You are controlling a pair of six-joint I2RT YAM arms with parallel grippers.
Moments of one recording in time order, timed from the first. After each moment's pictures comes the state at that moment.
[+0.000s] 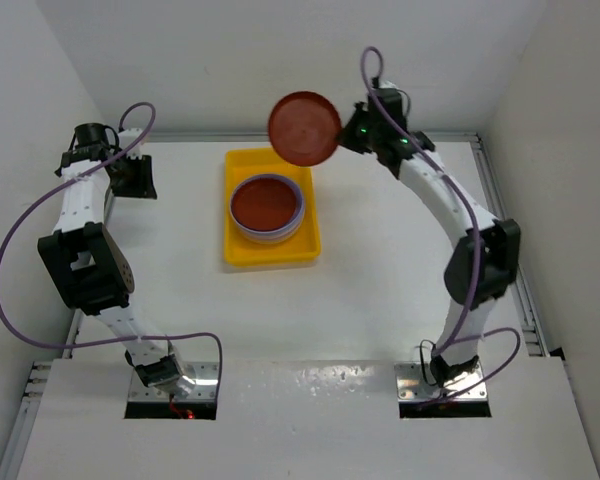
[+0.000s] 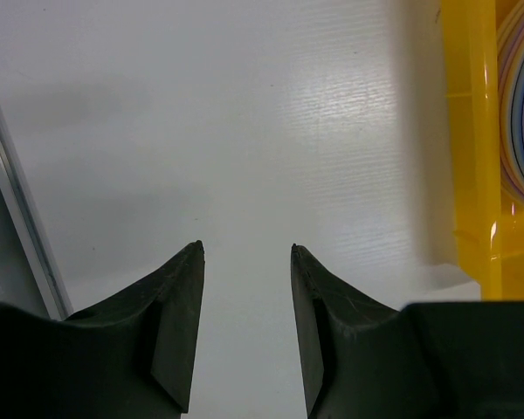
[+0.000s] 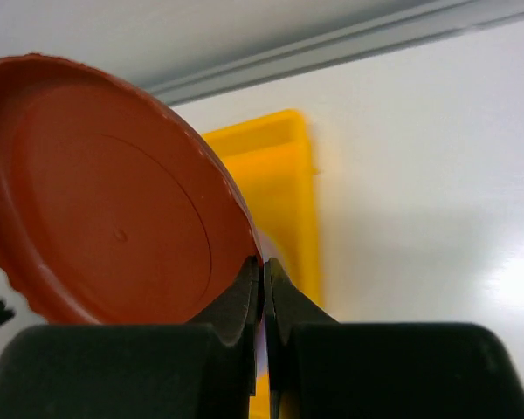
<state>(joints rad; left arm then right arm) 0.35 1.78 1.61 -0.82 0.33 0.33 0.31 1.79 1.63 -0.31 0.01 0.60</state>
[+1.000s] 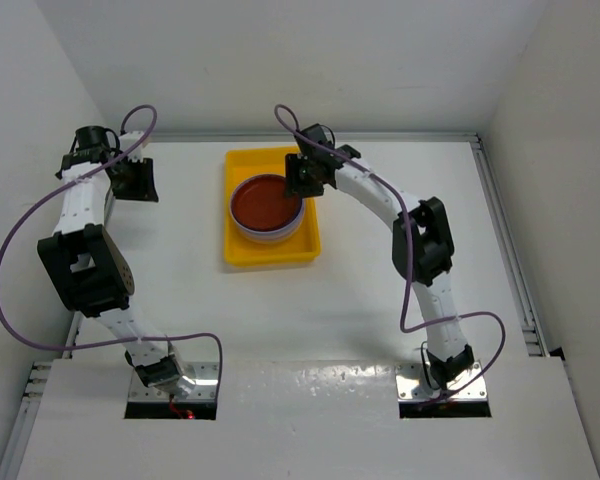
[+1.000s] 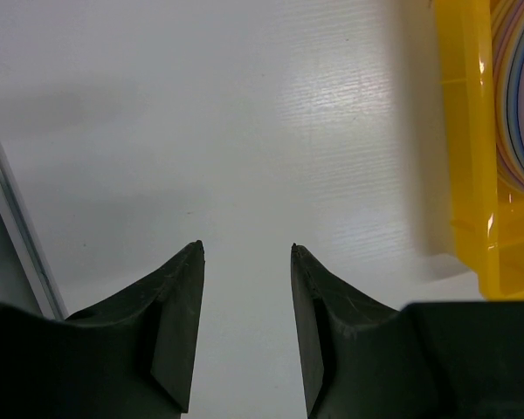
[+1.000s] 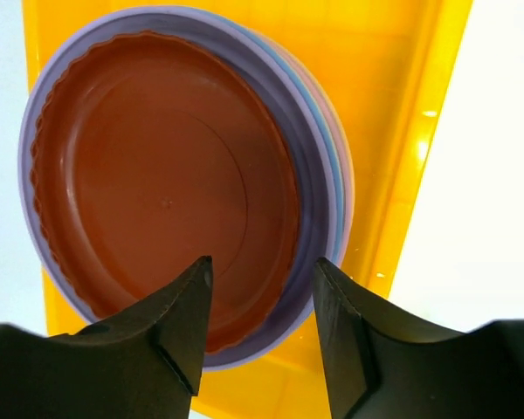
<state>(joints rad) 0.35 1.76 1.59 -0.82 0.35 0.35 0.56 2.24 1.97 -0.63 -0.05 0.46</state>
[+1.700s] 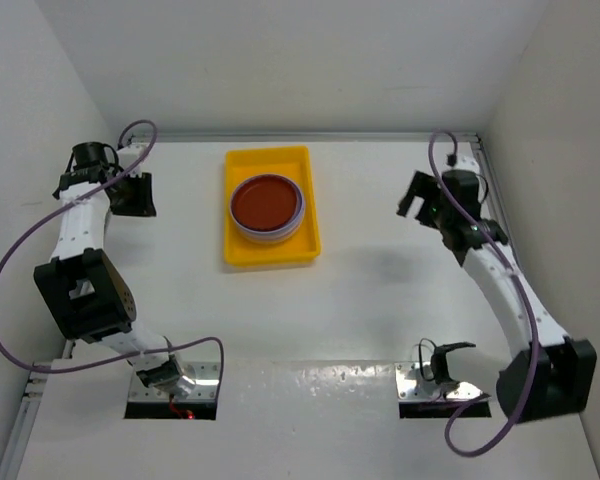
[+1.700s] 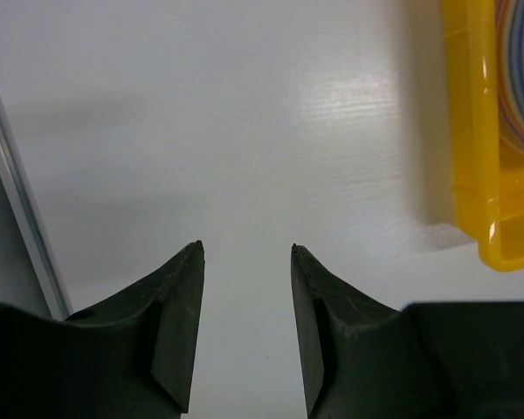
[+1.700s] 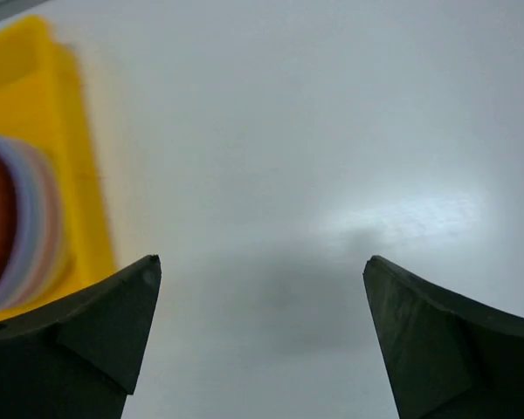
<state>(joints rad) 0.36 1.60 1.43 -0.79 0.32 0.35 0.18 1.25 1.03 -0.36 0.10 0.38</state>
